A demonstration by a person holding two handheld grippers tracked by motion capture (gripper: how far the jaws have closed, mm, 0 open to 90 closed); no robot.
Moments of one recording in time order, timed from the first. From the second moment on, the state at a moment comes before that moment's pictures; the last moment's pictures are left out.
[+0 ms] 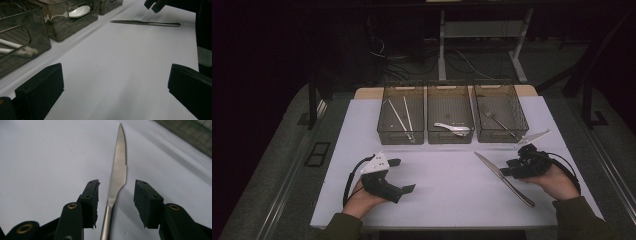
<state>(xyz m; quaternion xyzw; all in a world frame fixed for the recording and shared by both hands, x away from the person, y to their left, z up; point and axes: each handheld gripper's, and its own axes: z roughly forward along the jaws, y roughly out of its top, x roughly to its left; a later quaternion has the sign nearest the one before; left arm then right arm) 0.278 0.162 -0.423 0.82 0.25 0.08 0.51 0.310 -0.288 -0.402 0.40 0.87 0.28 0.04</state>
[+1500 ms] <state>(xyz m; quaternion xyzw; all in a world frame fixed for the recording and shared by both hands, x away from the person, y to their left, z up) 0.278 0.159 -0.424 0.83 0.24 0.08 0.50 0.309 -0.260 -0.422 0.39 0.91 0.11 0.03</state>
